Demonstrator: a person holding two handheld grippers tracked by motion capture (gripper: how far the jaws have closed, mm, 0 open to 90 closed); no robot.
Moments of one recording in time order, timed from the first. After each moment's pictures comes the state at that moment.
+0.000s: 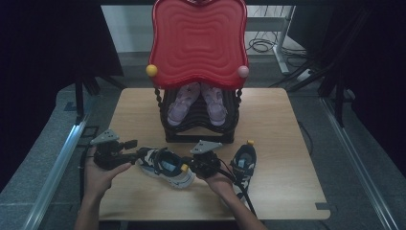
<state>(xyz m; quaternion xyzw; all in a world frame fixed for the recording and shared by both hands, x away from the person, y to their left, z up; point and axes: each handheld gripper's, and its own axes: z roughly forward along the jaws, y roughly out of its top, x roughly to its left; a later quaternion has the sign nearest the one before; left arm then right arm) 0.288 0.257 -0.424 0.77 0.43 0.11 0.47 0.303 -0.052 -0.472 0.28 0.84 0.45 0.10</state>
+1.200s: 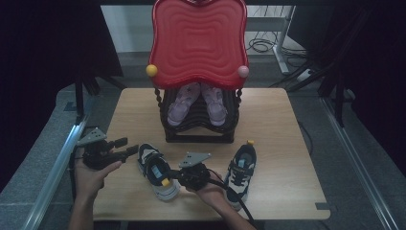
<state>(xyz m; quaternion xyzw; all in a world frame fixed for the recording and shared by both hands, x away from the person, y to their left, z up) 0.282 0.280 -0.419 0.74 0.45 0.14 0.48 0.276 -0.026 -0.482 0.23 0.85 0.48 0.05</state>
